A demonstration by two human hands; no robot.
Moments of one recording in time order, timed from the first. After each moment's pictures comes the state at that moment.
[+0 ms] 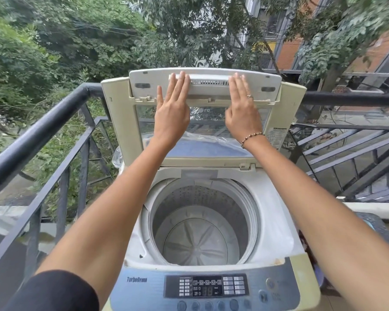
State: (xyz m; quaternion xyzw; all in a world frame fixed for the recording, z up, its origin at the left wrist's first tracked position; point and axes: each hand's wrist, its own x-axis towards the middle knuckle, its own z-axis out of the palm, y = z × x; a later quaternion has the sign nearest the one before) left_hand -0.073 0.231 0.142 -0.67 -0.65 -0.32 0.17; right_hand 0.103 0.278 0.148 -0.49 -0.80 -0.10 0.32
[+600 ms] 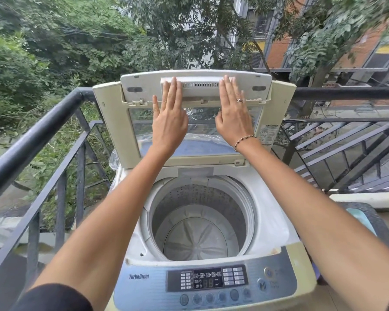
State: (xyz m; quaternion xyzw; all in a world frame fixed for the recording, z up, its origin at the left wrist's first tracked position) left_hand -0.061 0.209 0.135 -0.67 -0.66 -0.30 0.15; right_hand 0.107 0.254 0.143 -0.49 -0.81 -0.12 0.31
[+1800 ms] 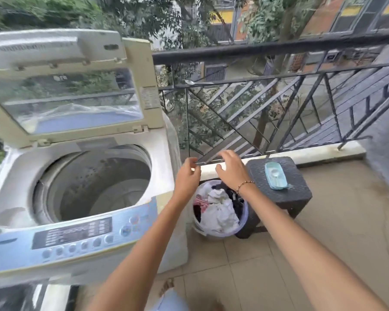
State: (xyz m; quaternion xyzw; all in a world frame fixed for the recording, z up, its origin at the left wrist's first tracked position) left_hand 0.345 0.093 -0.017 -0.54 -0.64 -0.38 -0.40; right_hand 0.494 0.124 -0.010 -0.62 -0.73 0.19 0.20
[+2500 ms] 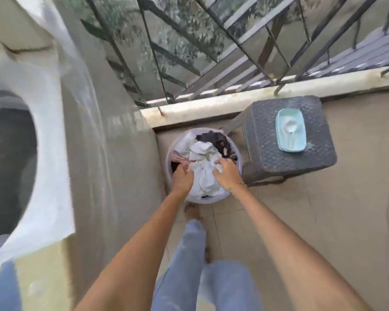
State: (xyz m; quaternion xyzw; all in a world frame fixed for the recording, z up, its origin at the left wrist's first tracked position) left_hand 0.436 0.188 -0.317 -0.29 -0.77 -0.16 -0.55; right_hand 0.579 0.208 -0.300 -0.71 -0.55 0.45 0.01
